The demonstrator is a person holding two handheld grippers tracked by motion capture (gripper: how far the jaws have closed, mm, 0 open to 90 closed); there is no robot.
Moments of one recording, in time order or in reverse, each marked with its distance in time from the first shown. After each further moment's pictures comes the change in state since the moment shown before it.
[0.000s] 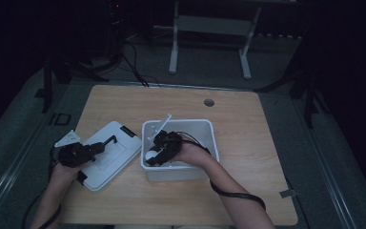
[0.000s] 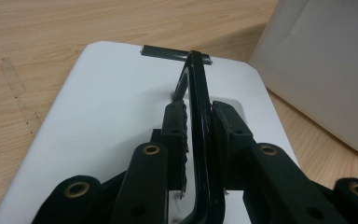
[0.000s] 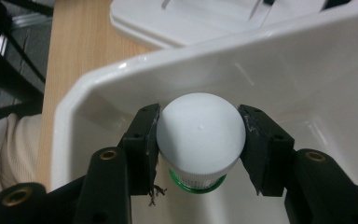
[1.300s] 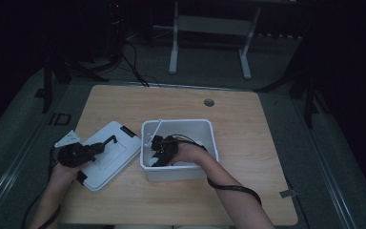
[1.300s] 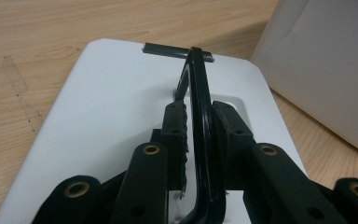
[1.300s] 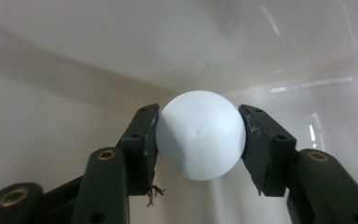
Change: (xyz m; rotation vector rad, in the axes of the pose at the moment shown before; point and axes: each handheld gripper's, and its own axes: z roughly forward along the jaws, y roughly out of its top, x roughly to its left) left arm 0.001 -0.001 0.000 0.007 0.002 0.003; right arm -0.017 -0.009 0.035 0.192 0.084 0.004
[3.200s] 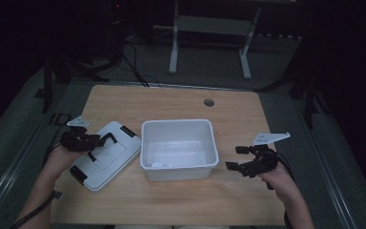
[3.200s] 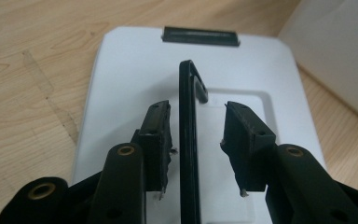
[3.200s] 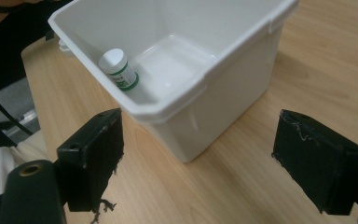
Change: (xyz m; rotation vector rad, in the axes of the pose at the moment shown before) left arm 0.007 0.060 0.011 0.339 0.044 0.064; right arm 0.062 -0.233 -0.156 -0.568 -0.306 0.440
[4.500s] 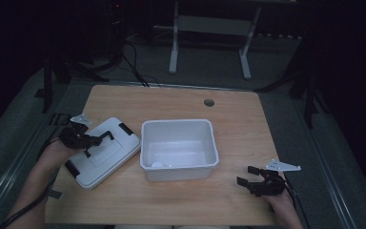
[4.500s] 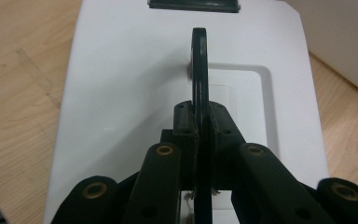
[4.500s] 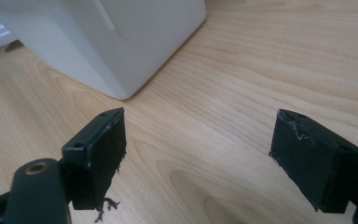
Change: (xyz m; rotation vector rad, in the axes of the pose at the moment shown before) left arm 0.001 0.010 -0.017 0.066 -0.011 0.076; right arm -0.029 -0.114 0.008 -0.129 -0.132 0.161
